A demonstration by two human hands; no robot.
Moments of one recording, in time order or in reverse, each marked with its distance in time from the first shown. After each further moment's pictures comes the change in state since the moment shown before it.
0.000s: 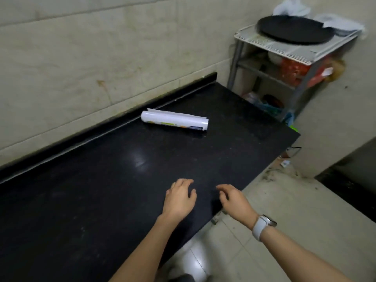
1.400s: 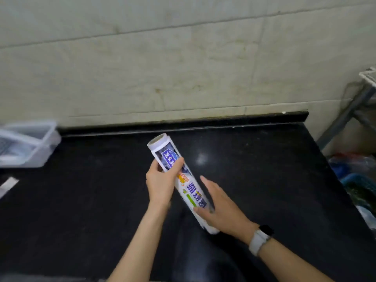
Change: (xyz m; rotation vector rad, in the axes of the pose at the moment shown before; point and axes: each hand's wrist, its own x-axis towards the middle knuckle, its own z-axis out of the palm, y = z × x) left_hand 0.107 0.091 -0.079 -0.968 1.180 -0.570; right_hand 0.181 -0.044 -0.088 0.030 -0.598 -0.733
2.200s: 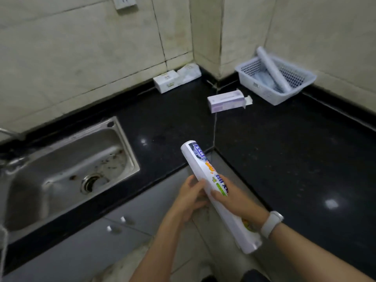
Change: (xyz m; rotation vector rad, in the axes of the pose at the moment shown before) left_hand -0.101 -0.133 -0.541 -0.461 0.418 -0.445; right_hand 0.002 -0.303 0.453 -0.040 -0.834 -0.306
